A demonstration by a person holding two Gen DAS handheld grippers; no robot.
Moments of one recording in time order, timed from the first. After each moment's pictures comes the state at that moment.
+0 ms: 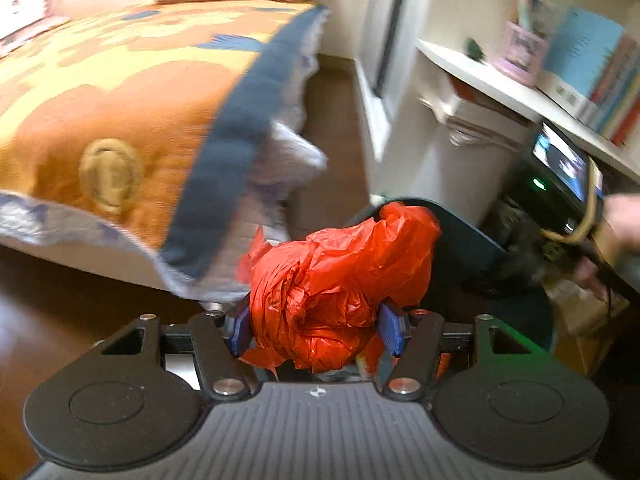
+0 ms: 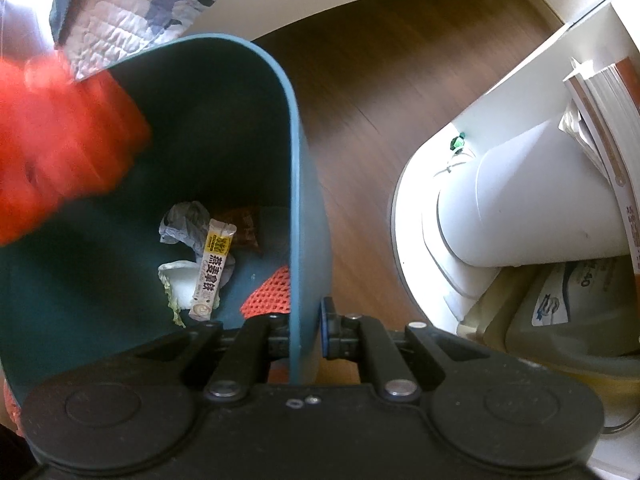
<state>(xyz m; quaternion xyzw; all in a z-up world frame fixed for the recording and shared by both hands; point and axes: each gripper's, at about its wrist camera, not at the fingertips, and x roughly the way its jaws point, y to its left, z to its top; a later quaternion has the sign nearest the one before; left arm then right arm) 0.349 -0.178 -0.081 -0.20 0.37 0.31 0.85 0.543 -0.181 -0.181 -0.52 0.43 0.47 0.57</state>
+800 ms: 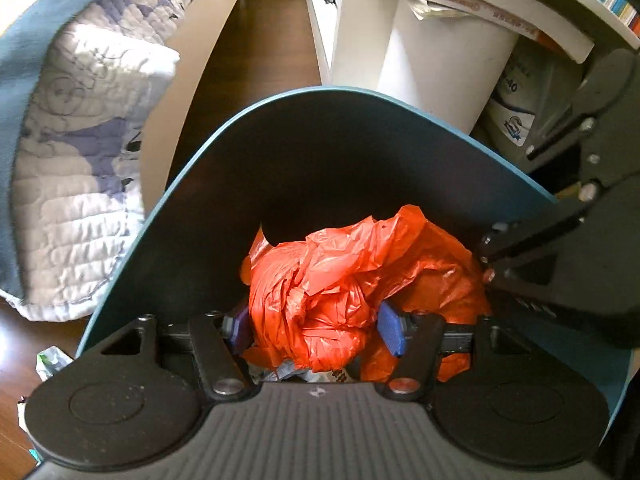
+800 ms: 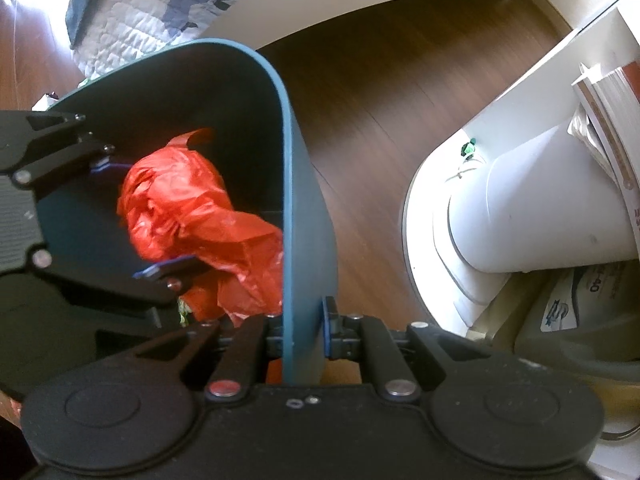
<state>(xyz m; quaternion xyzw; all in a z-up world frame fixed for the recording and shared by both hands) 0.486 -0.173 -0.181 -0.18 0.48 0.26 0.82 0.545 -0.184 -0.181 -0.51 0.44 0.49 0.56</state>
